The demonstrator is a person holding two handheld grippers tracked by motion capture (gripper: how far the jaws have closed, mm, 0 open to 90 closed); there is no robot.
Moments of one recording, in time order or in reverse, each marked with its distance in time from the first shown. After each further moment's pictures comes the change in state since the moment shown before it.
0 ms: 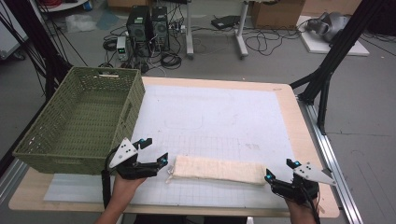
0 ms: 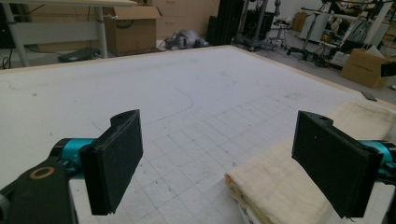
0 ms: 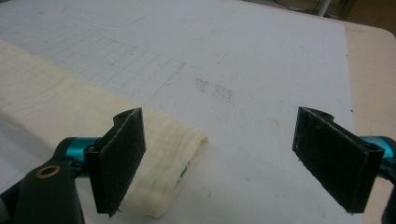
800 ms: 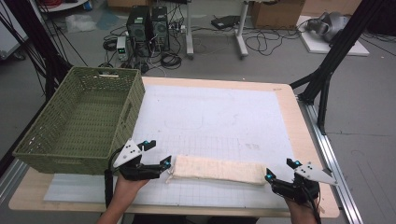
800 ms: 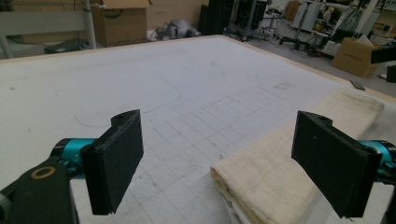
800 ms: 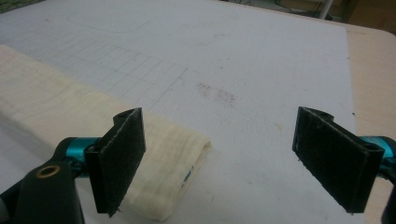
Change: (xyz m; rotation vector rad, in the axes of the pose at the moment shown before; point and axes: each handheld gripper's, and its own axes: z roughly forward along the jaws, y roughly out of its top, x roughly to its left) left arm -0.007 0.001 0.005 0.047 -0.041 0.004; right arm 0.000 0.003 -0.003 -0.013 0.007 0.014
